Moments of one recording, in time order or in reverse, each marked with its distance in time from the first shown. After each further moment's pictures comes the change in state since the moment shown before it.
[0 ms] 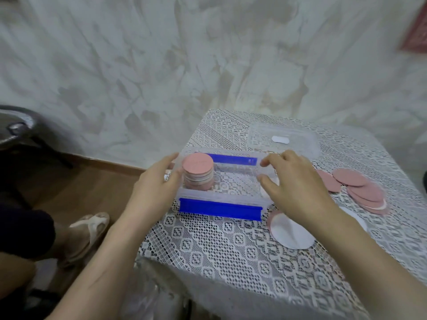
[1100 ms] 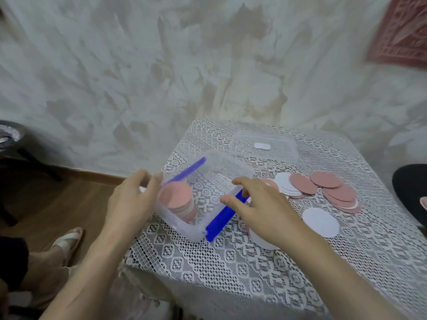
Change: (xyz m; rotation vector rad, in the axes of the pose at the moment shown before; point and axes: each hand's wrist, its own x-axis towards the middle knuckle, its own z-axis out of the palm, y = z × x) left_hand -0.012 0.005 0.003 0.020 0.142 -0.045; right_hand -0.026 -0.001 0.007 0.275 -0.176 0.032
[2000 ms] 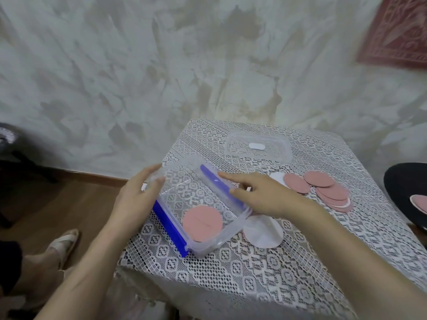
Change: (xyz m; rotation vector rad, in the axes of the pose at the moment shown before) left_hand 0.008 -0.009 0.011 -0.196 -0.142 0.034; right_hand 0.032 0.019 -0.027 0.098 -0.252 -0.049
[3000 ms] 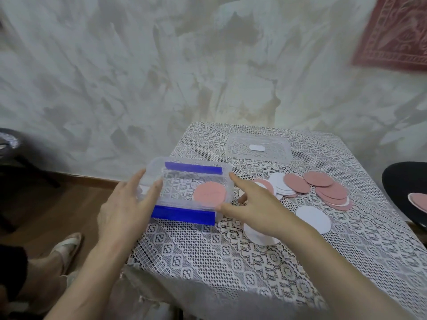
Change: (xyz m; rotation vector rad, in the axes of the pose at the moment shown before) left_hand -0.017 0.004 -0.009 0.505 0.189 -0.064; right_hand -0.020 -0.013 0.029 0.089 0.103 0.090
